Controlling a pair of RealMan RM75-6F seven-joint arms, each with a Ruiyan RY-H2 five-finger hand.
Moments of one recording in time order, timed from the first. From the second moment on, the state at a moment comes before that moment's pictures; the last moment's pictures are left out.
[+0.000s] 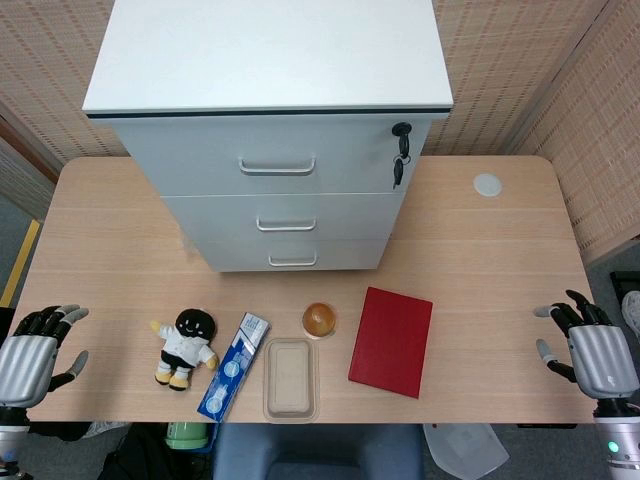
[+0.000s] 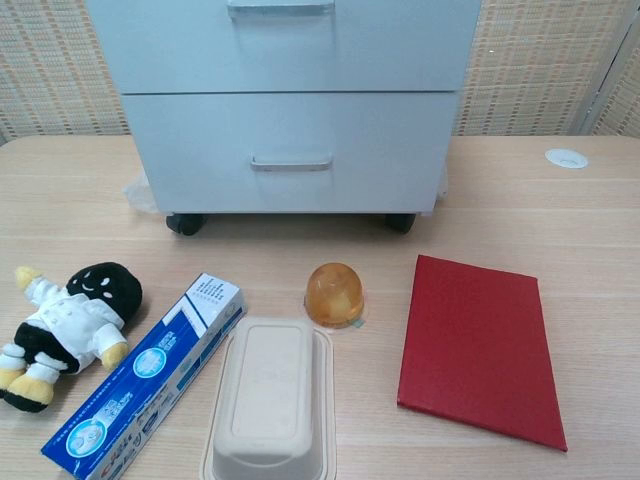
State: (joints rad) left arm -0.12 -1.13 -0.04 -1.59 1.54 1.48 0.15; right arm 0.07 -1.12 0.05 -1.61 -1.52 1.49 -0.08
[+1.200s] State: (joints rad) left arm -0.41 -1.19 -0.10 -1.60 1.73 1.31 0.03; right arm 0.06 -1.10 0.08 -1.60 -1.50 1.52 -0.04
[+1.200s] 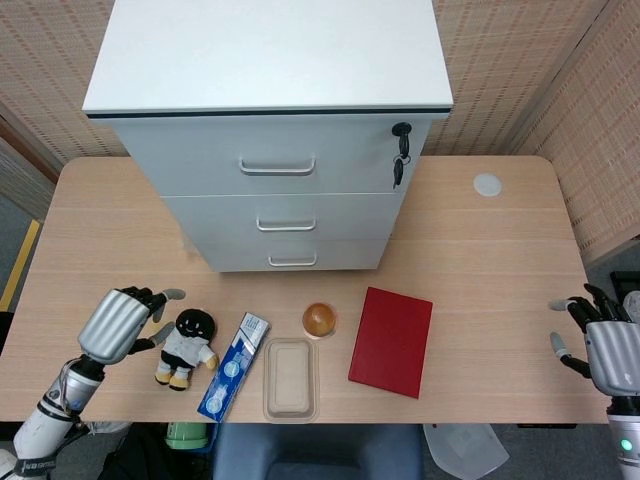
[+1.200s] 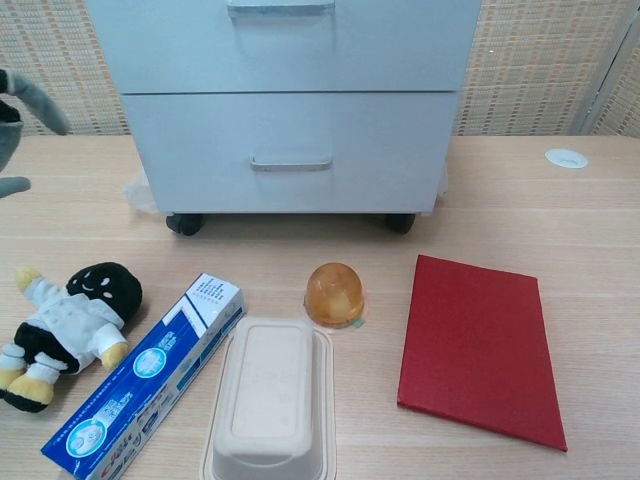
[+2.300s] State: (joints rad) left arm -0.79 -1.43 -0.26 -1.62 1.19 0.89 0.37; right arm 0.06 -1.07 0.08 -1.61 -1.49 1.51 -0.04
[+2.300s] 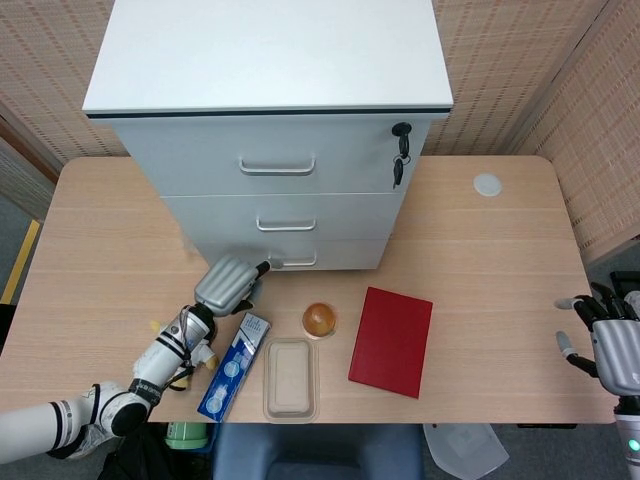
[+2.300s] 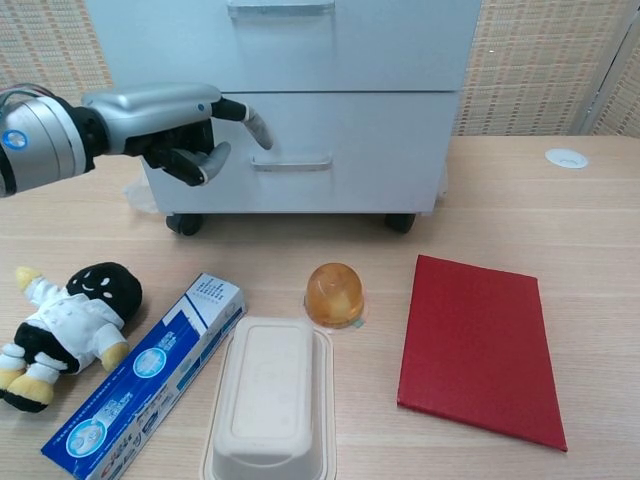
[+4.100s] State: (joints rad) left arm -0.95 -1.59 -0.22 -1.58 0.86 1.01 0.62; right arm 0.03 -1.06 0.08 -1.58 -1.47 1.53 0.01
